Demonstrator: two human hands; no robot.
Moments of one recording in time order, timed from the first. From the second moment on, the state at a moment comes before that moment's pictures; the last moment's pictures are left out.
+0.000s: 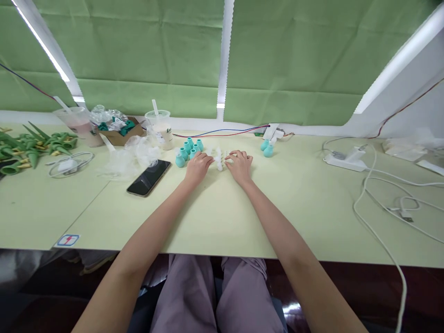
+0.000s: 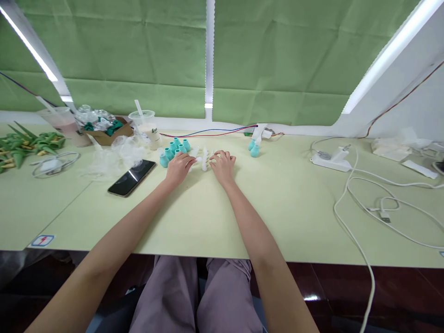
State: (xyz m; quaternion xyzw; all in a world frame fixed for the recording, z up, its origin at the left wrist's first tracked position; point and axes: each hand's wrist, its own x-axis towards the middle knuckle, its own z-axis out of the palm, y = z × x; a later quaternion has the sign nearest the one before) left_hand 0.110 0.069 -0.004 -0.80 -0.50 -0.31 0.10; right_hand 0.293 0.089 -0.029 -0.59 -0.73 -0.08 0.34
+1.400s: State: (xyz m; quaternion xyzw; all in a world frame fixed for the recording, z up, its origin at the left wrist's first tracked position) left_hand 0.032 0.076 -0.005 -0.57 -0.65 -0.47 0.16; right_hand 0.306 0.078 -0.017 -0.45 -0.81 0.15 0.35
